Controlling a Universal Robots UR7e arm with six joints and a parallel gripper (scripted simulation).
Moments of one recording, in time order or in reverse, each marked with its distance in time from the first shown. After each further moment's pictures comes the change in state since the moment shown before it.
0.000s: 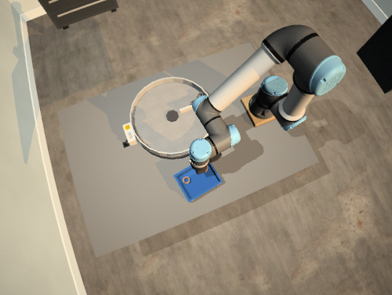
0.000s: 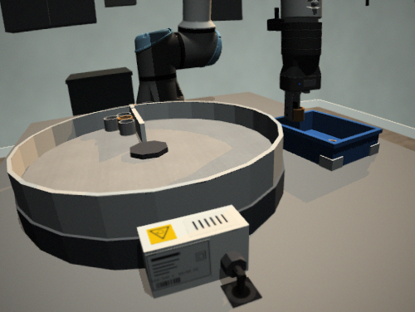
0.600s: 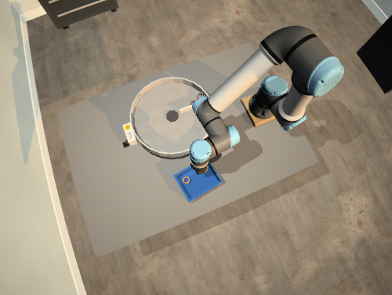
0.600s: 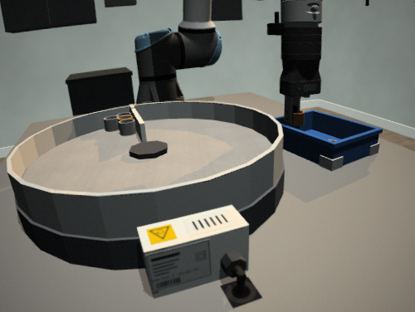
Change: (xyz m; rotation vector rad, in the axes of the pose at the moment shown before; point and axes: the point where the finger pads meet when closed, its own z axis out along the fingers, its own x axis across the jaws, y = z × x) arm 0.000 0.000 0.009 0.000 0.000 0.000
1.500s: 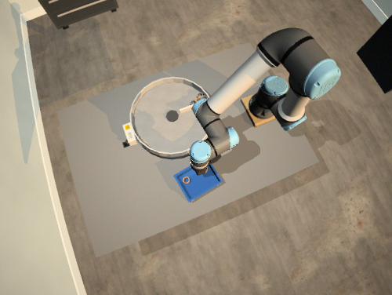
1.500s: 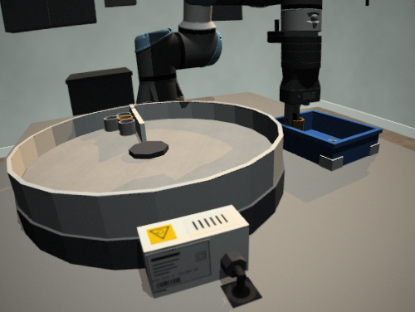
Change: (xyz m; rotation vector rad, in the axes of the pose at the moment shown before) arm 0.000 0.000 0.016 0.000 0.000 0.000
